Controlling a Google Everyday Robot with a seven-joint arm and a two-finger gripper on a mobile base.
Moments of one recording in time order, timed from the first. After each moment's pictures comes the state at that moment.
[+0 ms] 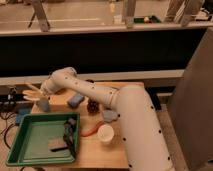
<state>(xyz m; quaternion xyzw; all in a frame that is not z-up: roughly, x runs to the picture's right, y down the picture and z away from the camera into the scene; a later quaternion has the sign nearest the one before) -0.393 0.021 0.842 0.32 -0.34 -0.82 0.33</state>
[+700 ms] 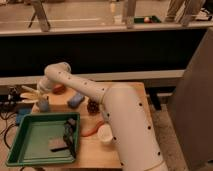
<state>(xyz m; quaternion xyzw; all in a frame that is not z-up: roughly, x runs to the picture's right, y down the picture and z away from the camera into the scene) -0.398 0.026 0.841 0.29 -0.36 -0.85 0.27</state>
